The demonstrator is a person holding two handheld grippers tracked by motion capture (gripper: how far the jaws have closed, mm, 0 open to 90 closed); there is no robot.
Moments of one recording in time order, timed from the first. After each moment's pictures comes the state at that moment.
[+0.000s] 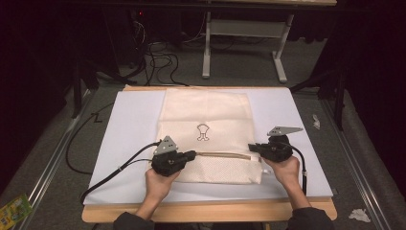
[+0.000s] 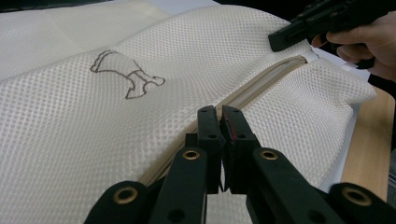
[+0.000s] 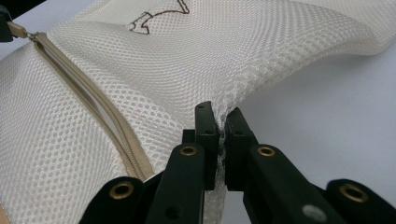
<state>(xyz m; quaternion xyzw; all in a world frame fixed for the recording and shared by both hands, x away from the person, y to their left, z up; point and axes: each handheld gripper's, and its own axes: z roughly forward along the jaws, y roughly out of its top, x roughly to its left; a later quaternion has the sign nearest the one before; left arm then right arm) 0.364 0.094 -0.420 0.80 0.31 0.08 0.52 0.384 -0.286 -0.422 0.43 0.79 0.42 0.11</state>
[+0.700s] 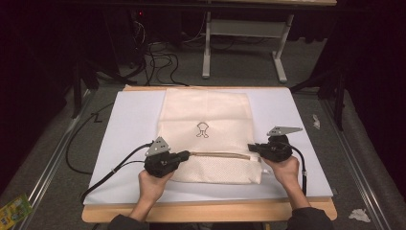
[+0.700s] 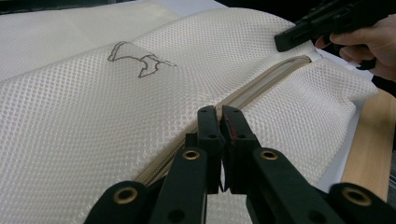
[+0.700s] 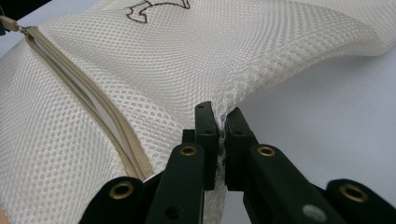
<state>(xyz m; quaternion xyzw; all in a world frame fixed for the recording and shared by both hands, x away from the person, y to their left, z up) 0.361 0.109 -0.418 0.79 0.31 0.09 0.52 0.385 -0.284 -0.423 0.43 0.79 0.42 0.11</state>
